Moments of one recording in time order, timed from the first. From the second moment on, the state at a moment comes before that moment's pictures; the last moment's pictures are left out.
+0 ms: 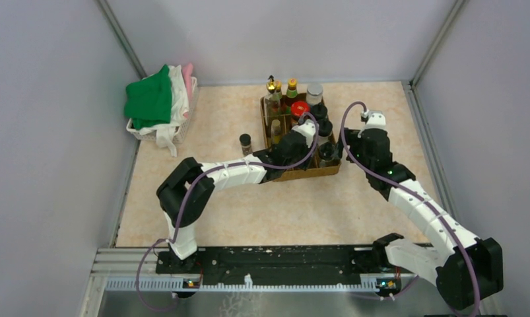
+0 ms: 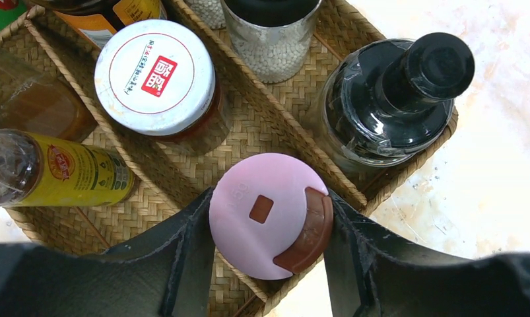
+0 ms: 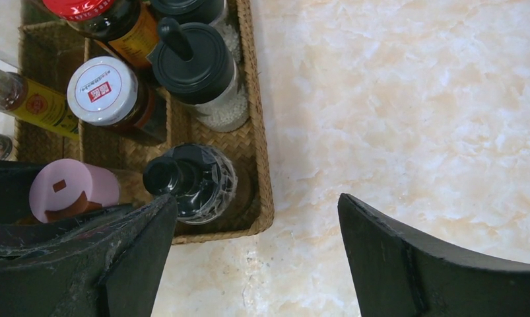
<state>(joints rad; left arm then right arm) -0.91 1.84 1.23 0.09 -0.22 -0.17 0.37 1.02 0.74 -0.20 0.27 0.29</state>
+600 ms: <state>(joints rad) -0.91 1.66 1.19 0.01 -0.29 -0.18 0.36 1.02 0.71 -0.19 0.19 0.31</state>
